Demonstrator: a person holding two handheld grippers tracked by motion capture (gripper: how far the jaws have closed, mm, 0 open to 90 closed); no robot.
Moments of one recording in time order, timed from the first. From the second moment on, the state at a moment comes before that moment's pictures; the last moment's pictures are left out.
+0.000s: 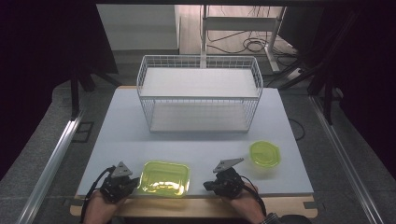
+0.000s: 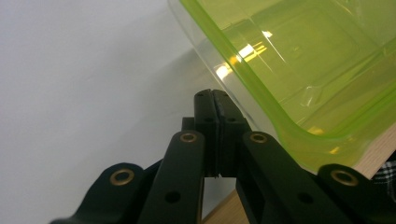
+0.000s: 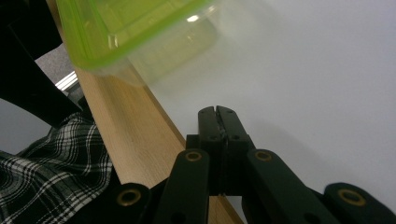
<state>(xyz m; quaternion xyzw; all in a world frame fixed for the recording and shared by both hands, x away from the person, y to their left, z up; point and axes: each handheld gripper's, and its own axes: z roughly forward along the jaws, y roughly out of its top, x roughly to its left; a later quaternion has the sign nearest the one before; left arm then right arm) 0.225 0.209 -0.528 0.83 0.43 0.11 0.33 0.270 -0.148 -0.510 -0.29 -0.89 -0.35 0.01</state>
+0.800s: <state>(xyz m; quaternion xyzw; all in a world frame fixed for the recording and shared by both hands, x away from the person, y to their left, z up) 0.240 0.141 -0.527 0.85 0.37 0.09 0.35 0.292 -0.171 -0.509 -0.32 -0.88 -0.35 -0.03</state>
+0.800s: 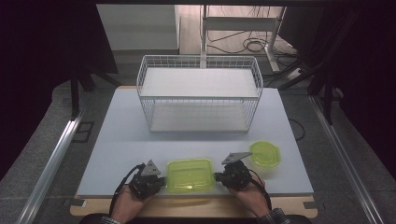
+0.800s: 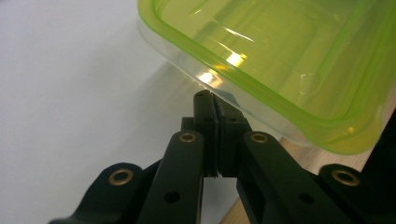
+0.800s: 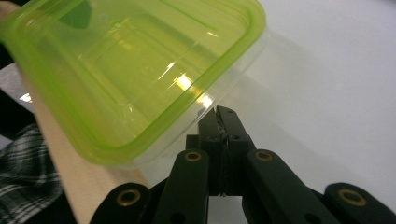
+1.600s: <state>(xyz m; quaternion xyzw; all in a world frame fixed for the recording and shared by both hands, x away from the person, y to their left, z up) 0.220 0.169 -0.522 0.83 0.39 0.17 0.36 0.293 -0.212 -0.496 -0.34 -0.86 -0.37 -0.10</state>
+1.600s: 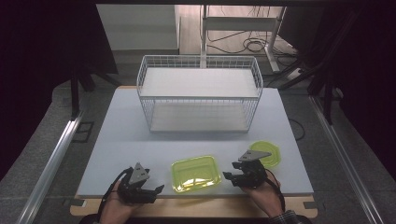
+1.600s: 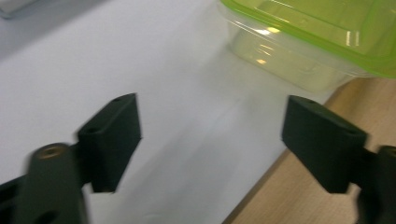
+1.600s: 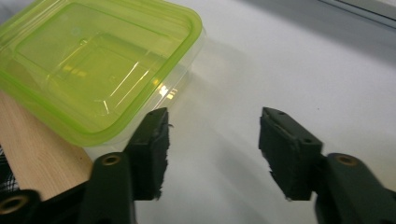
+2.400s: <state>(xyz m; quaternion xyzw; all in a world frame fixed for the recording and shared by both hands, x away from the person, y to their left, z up) 0.221 0.176 -0.530 0.83 0.38 0.19 0.36 0.296 -0.202 -0.483 -0.36 -0.84 -0.41 -0.02</state>
